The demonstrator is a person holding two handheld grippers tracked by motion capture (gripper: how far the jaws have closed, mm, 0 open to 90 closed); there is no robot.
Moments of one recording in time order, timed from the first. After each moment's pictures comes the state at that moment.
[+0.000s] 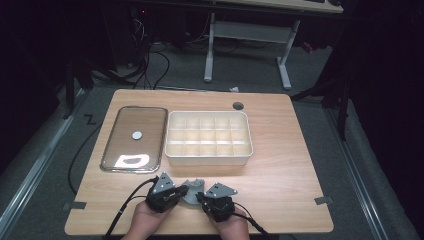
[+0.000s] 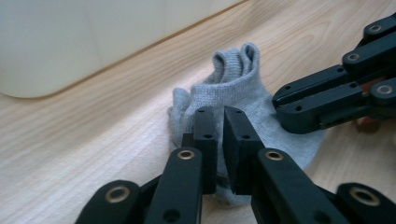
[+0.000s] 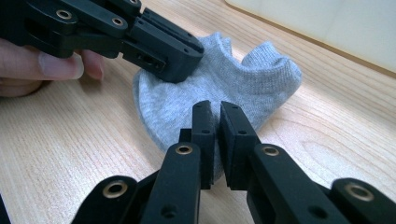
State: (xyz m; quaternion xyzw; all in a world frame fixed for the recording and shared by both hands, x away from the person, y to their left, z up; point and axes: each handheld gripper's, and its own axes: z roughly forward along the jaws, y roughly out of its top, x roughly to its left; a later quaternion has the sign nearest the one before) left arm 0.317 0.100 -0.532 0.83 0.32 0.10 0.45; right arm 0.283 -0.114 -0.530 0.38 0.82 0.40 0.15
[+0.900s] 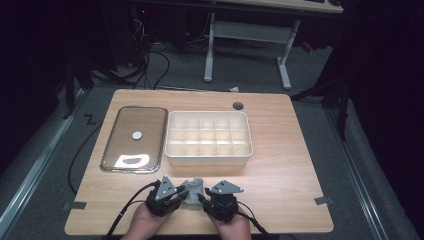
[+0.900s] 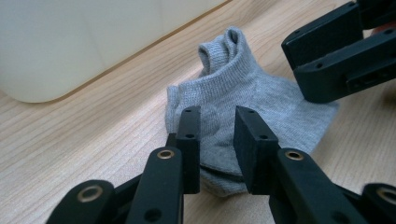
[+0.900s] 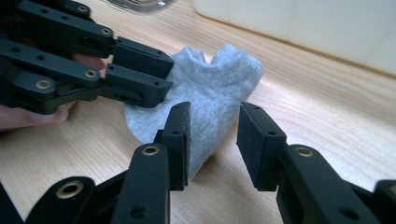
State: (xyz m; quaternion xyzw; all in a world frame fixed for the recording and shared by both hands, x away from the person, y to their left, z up) left arm 0.308 0.098 -0.533 0.84 0.30 0.13 0.44; right arm 0.279 -0.119 -0.514 0.45 0.79 0.40 0.14
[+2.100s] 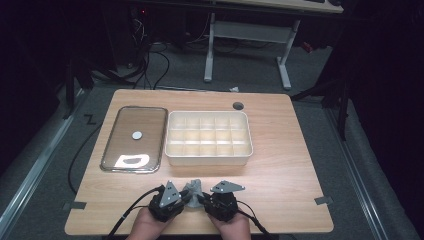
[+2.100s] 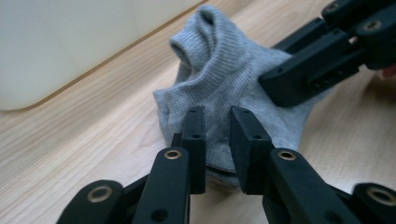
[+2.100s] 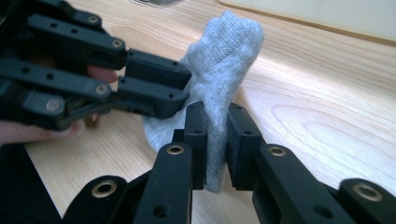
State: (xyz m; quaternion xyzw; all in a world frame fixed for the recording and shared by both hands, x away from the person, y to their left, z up) left arm 0.290 0.083 -0.533 0.85 0.27 0.15 0.43; right arm 0.281 -0.124 -0.519 0.44 0.79 0.41 0.08
